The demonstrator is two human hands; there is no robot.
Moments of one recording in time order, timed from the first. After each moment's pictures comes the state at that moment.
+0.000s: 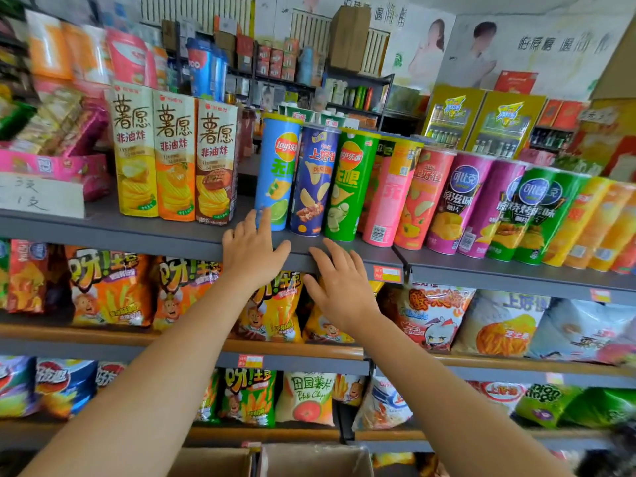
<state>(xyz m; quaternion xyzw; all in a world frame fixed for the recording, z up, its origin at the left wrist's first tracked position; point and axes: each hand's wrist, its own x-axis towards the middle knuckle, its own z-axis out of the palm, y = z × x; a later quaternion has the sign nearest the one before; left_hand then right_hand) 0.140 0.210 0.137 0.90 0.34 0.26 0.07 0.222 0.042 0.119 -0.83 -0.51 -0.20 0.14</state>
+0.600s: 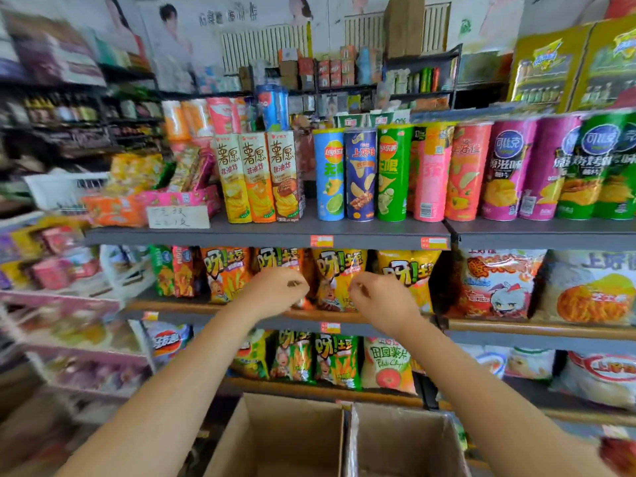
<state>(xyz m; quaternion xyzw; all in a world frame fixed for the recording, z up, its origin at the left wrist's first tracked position) -0.028 0.133 0.152 0.93 0.30 0.11 0.18 0.137 -0.012 0.110 -0.79 -0.53 -0.05 0.30</state>
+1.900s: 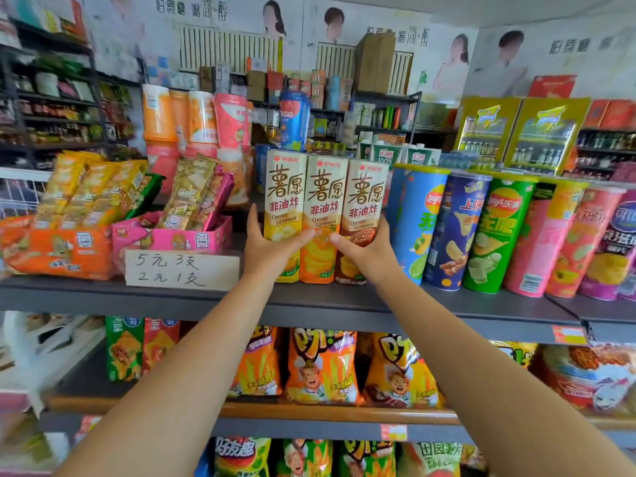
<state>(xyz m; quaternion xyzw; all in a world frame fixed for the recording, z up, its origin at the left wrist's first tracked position) 0.042 0.432 0.187 0.65 0.28 0.44 0.56 0.167 0.295 0.193 -0.67 -0.36 0.06 0.65</state>
